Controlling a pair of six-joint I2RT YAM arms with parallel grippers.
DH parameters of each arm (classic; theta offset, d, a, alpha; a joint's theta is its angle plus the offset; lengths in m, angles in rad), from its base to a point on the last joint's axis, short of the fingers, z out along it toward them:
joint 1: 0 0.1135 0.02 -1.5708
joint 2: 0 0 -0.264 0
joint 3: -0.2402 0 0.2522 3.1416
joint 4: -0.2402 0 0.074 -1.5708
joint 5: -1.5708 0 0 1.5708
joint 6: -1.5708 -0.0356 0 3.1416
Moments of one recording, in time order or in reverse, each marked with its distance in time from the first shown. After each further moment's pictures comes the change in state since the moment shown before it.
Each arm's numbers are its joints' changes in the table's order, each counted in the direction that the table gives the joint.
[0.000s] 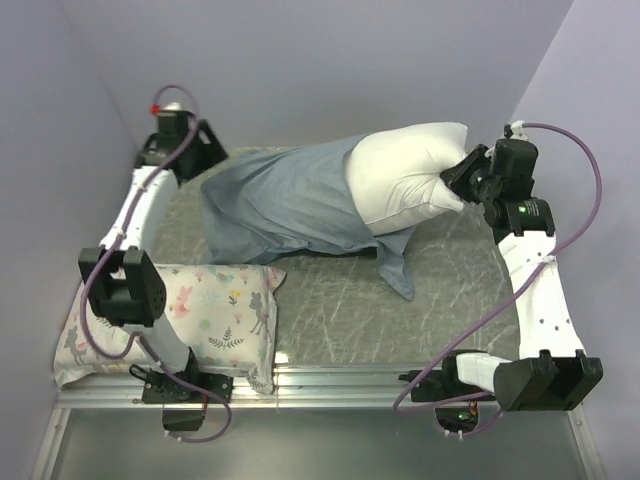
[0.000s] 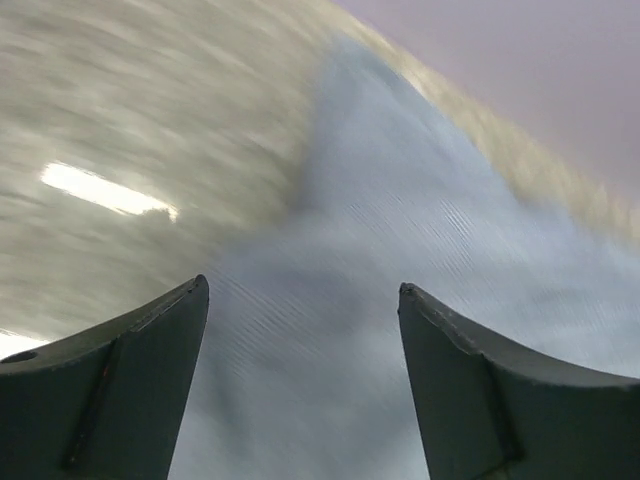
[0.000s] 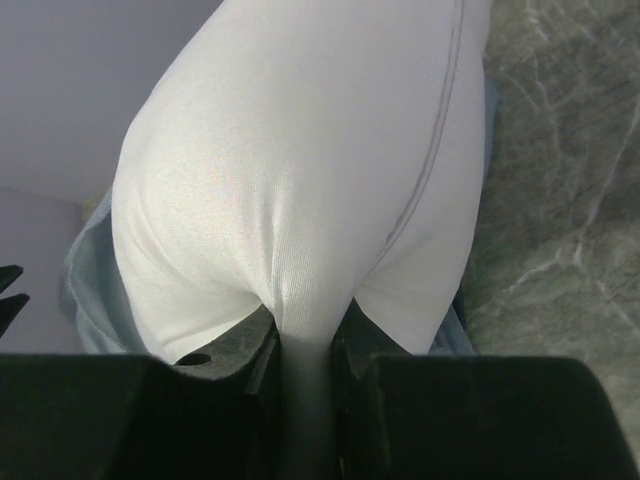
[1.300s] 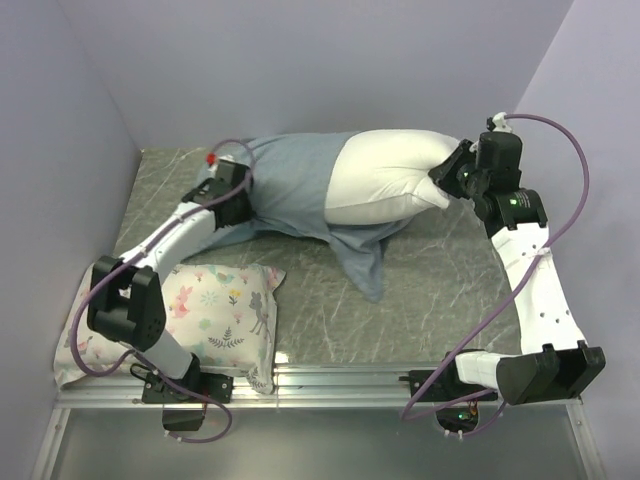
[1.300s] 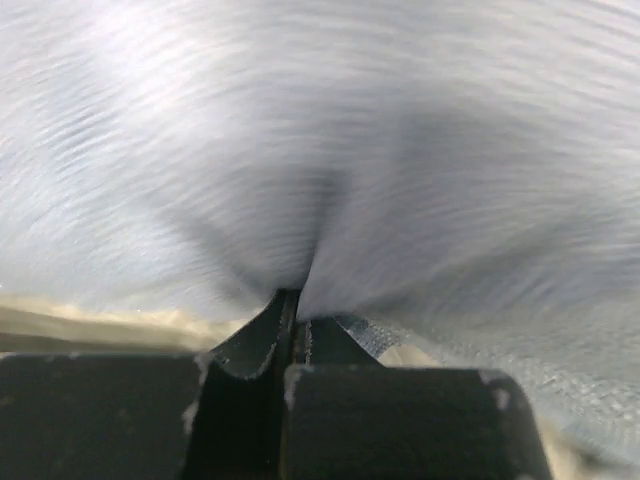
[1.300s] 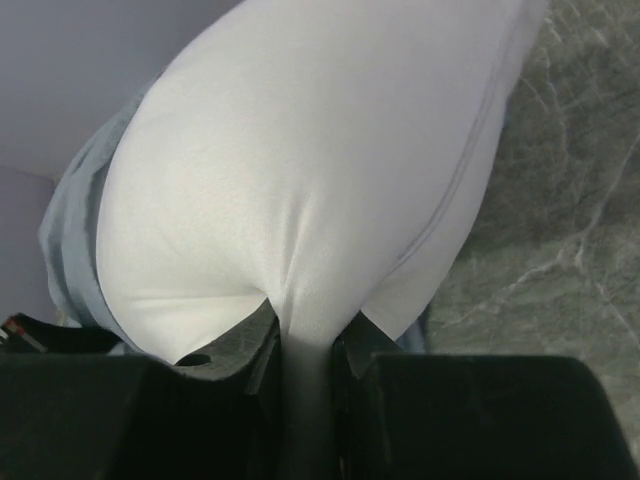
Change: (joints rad) left arm -0.404 -0.169 0.443 0.045 0.211 0.024; right arm 0.107 0.042 -0.064 -0.048 -0.101 0.045
